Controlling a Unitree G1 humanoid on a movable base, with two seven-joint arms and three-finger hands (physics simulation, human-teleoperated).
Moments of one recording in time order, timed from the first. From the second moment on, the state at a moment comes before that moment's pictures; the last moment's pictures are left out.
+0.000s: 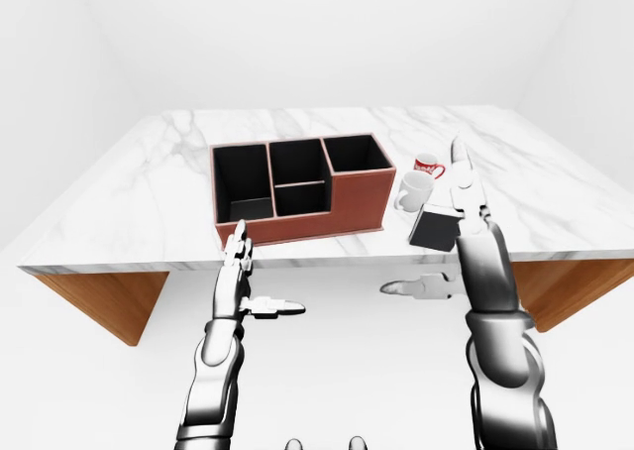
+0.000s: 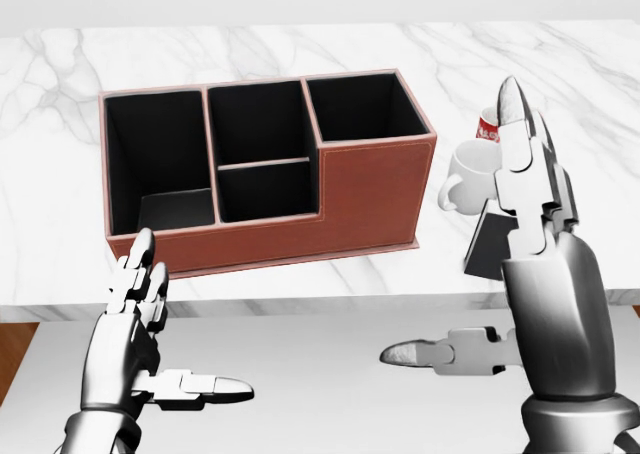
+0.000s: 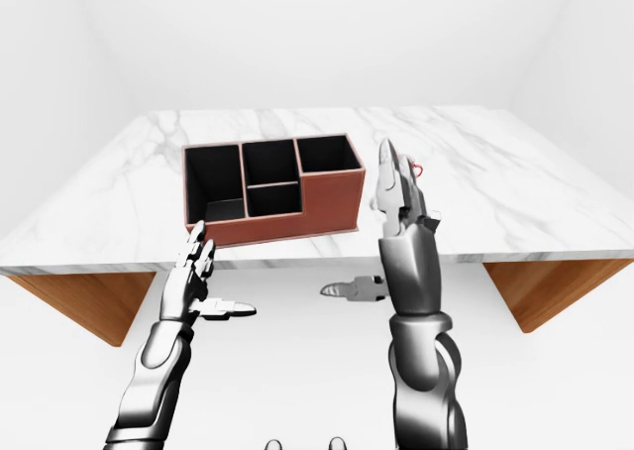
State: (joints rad) left arm 0.01 0.02 0.03 0.00 -0.01 -0.03 -0.06; right arm 0.06 0.00 0.04 -0.69 -0.67 0.09 0.09
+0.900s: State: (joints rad) left arm 0.02 0.02 0.03 -0.02 -0.02 -0.03 -0.07; right arm -0.01 -0.06 -0.11 -0.68 -1.08 0.09 0.26
